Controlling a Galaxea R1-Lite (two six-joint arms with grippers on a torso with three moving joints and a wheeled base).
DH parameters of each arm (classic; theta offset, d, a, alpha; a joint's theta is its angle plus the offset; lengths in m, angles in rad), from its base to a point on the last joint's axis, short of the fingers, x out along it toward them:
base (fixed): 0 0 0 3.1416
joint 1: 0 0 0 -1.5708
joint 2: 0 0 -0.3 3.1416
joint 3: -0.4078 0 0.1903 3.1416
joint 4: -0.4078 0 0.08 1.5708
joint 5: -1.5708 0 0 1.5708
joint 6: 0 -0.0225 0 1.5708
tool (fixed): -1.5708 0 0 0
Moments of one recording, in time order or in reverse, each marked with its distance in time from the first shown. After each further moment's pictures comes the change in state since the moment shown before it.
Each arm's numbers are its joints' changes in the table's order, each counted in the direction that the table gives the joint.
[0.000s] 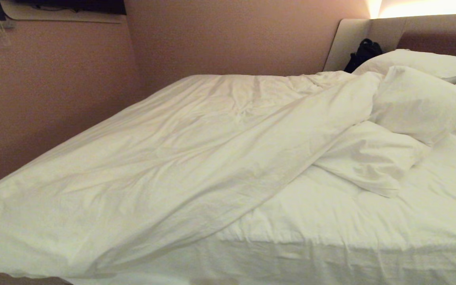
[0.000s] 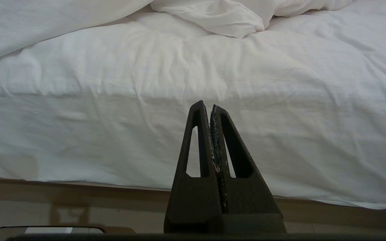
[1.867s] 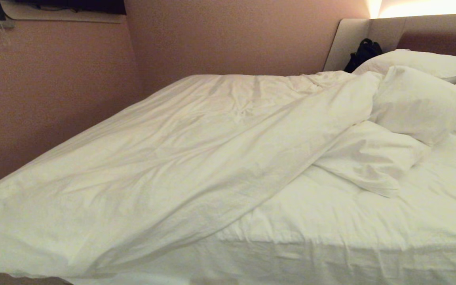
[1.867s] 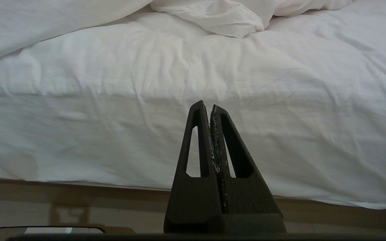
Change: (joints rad) left arm 0.000 0.006 0.458 0.353 0.193 -0.012; right arm 0.000 0.000 0.000 0.000 0.000 0.000
